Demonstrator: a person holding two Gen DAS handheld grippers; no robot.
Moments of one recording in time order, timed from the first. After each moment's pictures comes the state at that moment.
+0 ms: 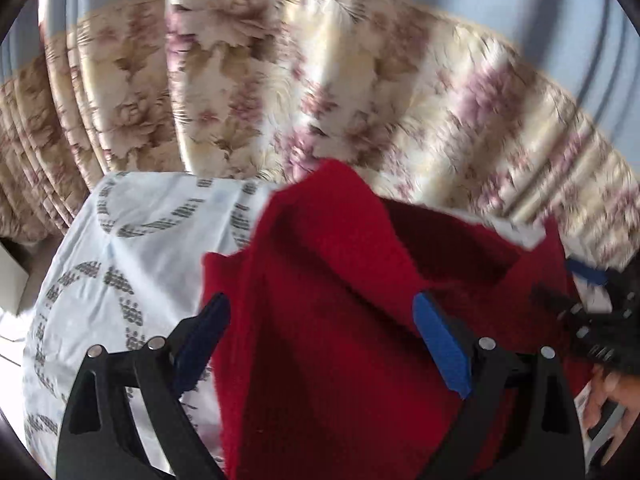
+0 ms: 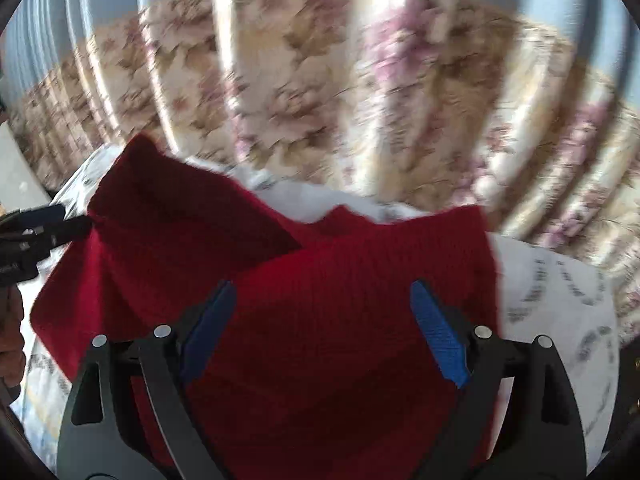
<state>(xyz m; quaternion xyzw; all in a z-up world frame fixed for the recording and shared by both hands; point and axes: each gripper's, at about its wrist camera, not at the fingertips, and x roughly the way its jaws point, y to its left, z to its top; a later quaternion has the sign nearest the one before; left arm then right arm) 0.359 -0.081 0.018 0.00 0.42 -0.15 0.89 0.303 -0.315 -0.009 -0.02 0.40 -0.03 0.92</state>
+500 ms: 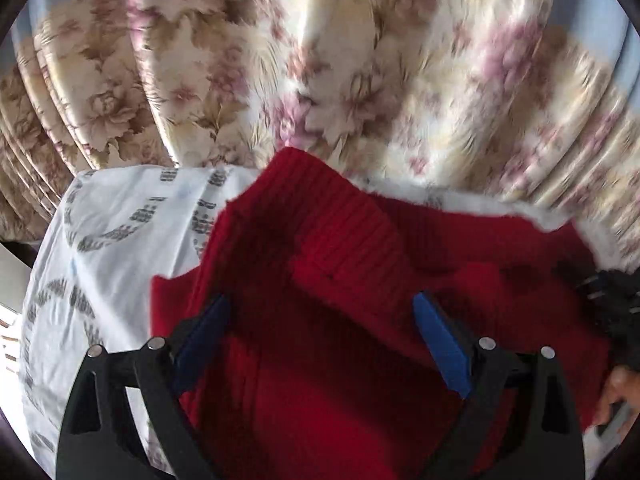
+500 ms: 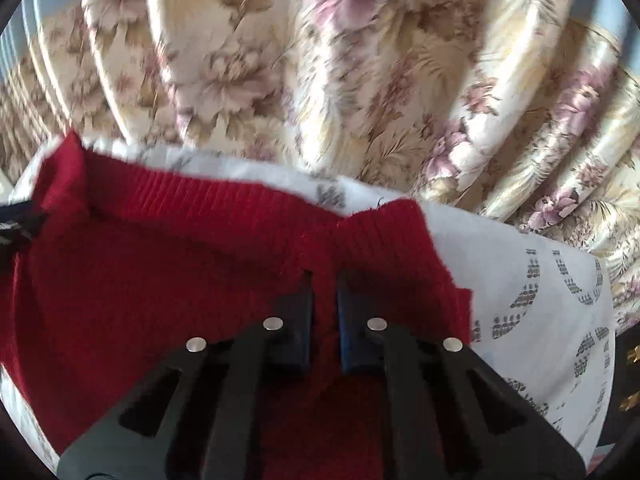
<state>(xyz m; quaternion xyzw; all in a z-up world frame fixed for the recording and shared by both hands) 0.419 -0.130 -0.014 0.05 0.48 -0.12 0.87 0.350 -0.360 -0.045 -0.02 0.44 -0.07 0.89</state>
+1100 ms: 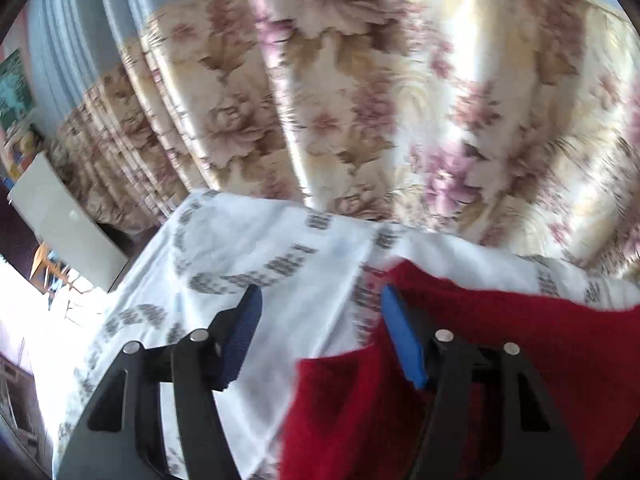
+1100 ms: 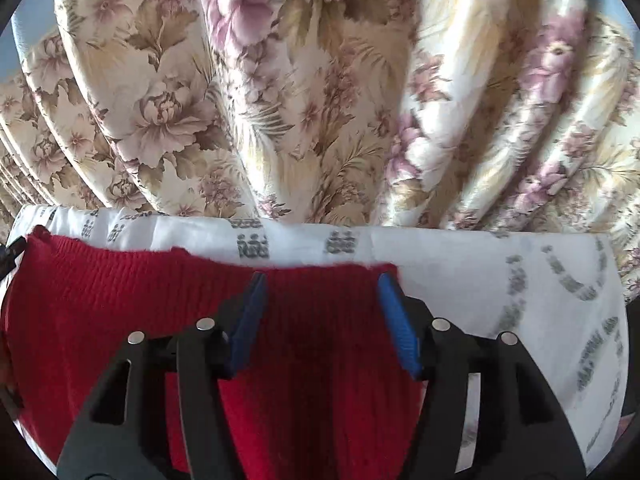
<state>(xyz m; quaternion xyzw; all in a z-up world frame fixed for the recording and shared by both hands) 0.460 -0.066 -0.016 0.05 0.41 0.09 0.90 0.369 -0.428 -0.041 0.05 0.43 -0.11 0.89</state>
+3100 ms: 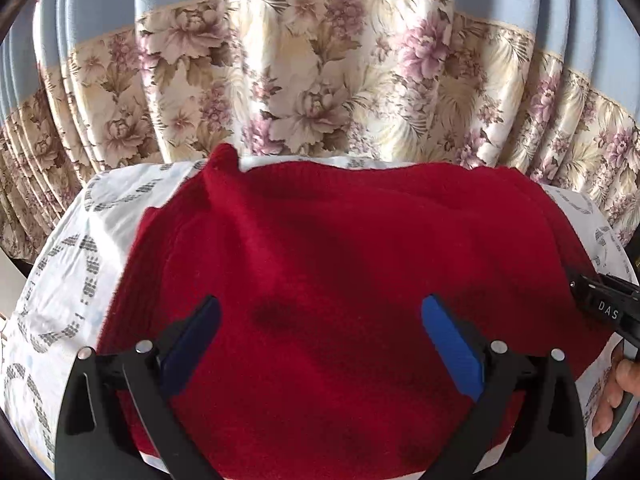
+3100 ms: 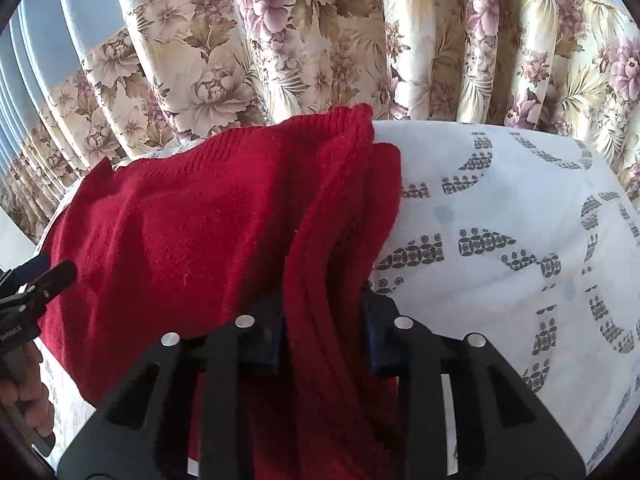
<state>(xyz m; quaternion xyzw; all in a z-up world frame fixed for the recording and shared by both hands) 0.286 -0.162 -0.021 0.05 0.38 -0.14 0.91 0.230 -0.408 -0.069 0.10 0.39 -0.06 0.91</state>
